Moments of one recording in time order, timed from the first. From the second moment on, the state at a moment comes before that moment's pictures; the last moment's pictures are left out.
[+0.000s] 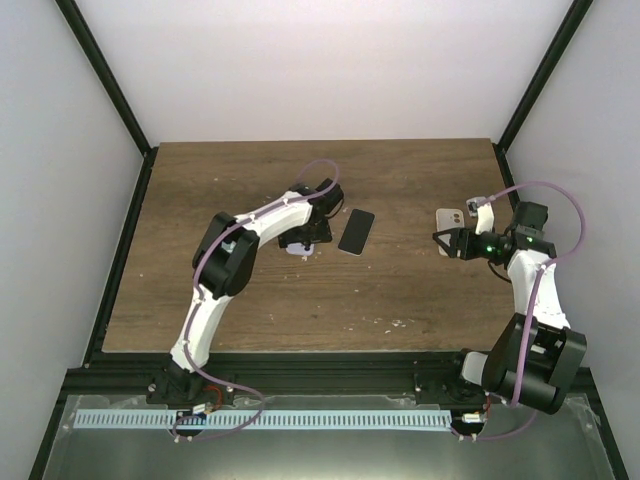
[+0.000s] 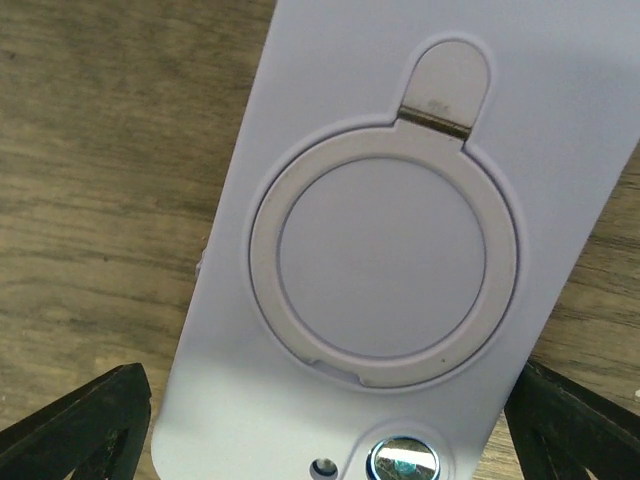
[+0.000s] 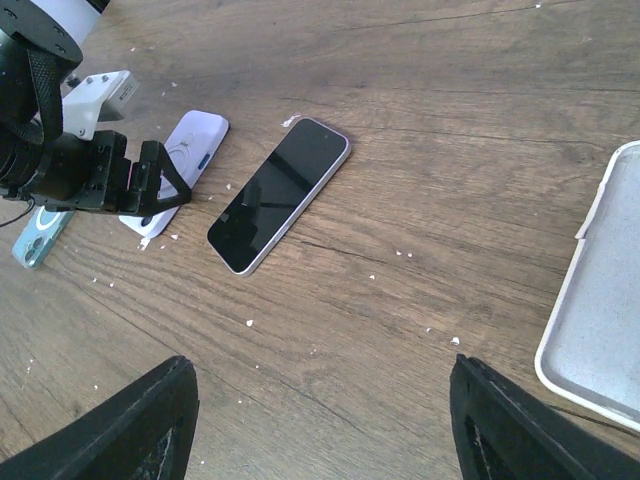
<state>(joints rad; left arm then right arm) -0.66 2.29 1.84 -1.03 -0.30 -0.86 -0.36 1.24 0.86 -0.62 -0.87 -0.35</state>
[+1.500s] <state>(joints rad) -0.73 1.81 1.22 -0.74 -0.03 -0.39 -0.28 1.14 0.85 -0.65 -0.93 -0.54</state>
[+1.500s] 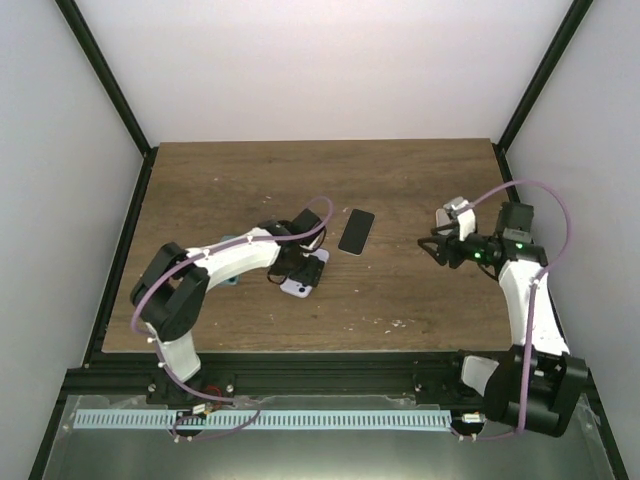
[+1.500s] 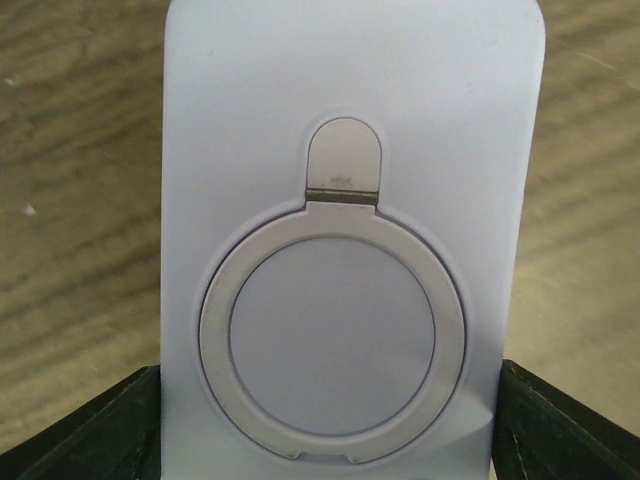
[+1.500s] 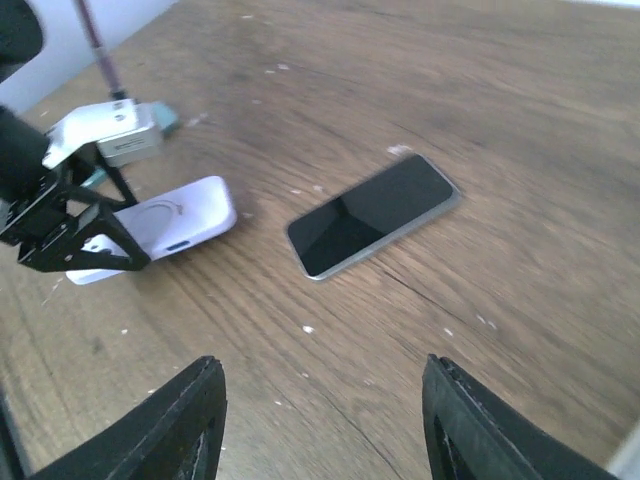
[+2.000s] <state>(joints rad) -0.77 1.60 1.13 -0.74 0.24 -0.34 0.24 1.03 1.00 -0.78 -0.64 -0.90</state>
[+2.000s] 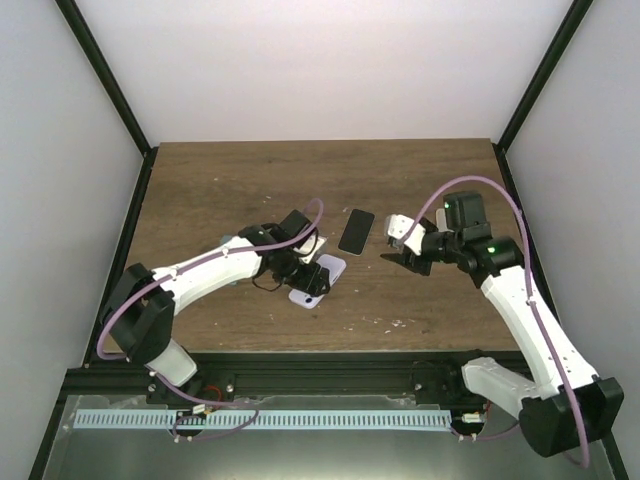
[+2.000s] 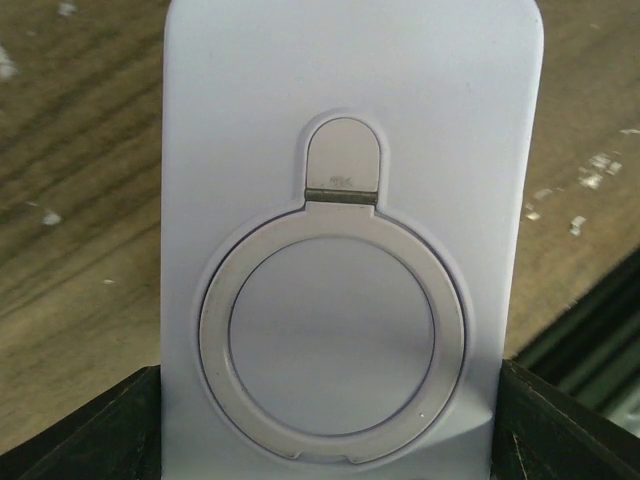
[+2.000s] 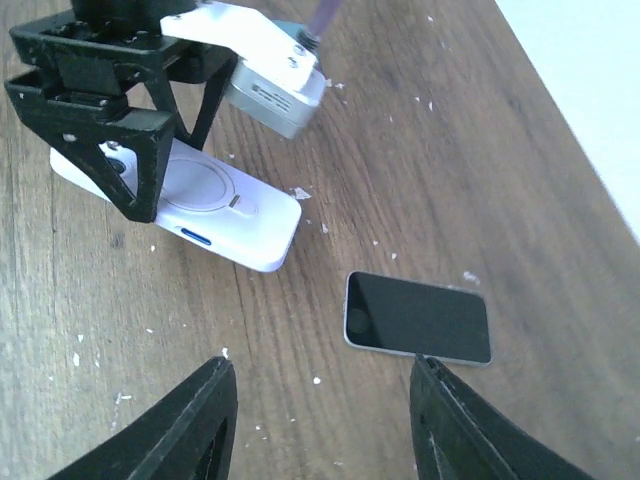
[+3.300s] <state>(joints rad) -0.78 1.58 1.18 -0.81 0.63 -0.25 0.88 1.10 0.78 -0.60 0.01 -1.15</state>
